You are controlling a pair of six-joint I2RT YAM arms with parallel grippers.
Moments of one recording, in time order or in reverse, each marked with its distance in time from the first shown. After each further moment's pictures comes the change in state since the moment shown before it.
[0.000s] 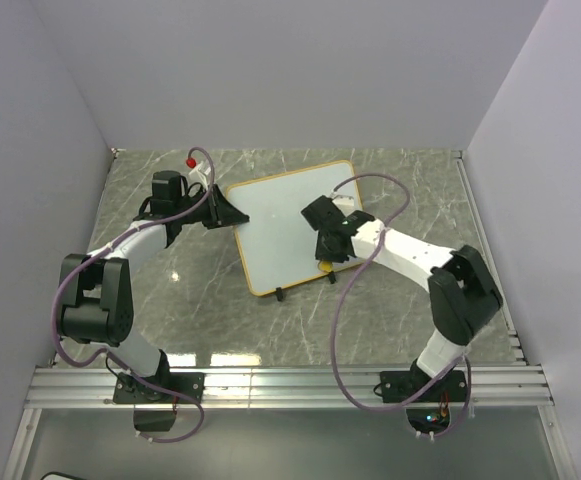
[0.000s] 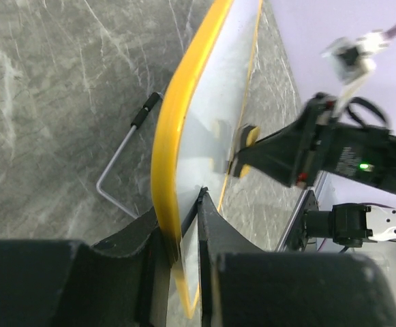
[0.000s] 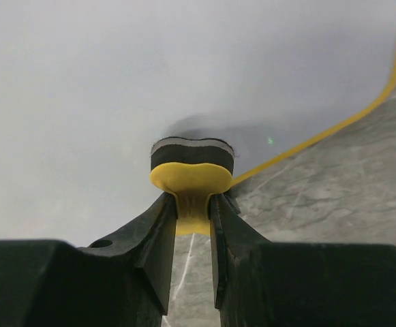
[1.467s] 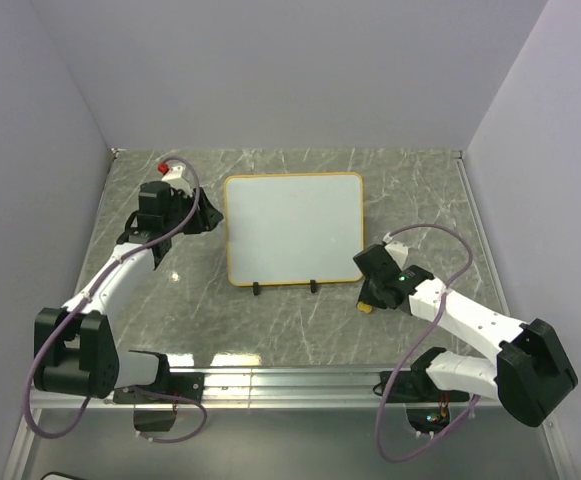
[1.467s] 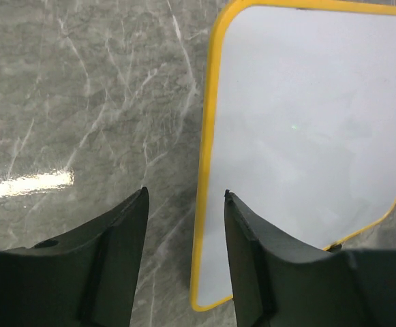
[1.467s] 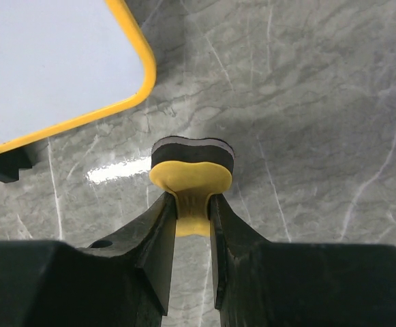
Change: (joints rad) left arm -0.017 -0.289 -0.107 -0.155 -0.574 0.131; right arm -0.077 -0.570 -0.588 0.053 0.007 0.089
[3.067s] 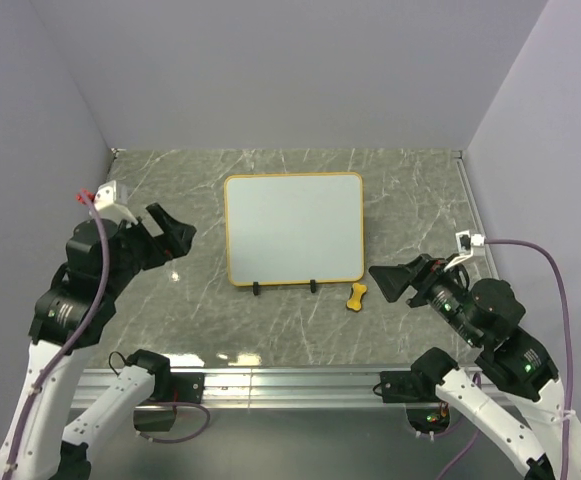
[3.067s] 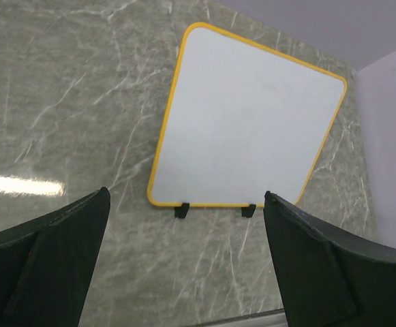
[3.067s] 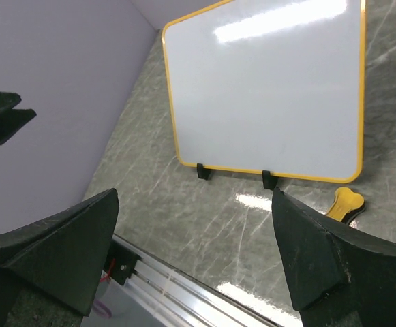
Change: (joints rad) left arm -0.171 -0.591 0.296 -0.739 -0.371 -0.253; right arm 0.000 -0.768 0.215 -0.029 -0.255 -0.196
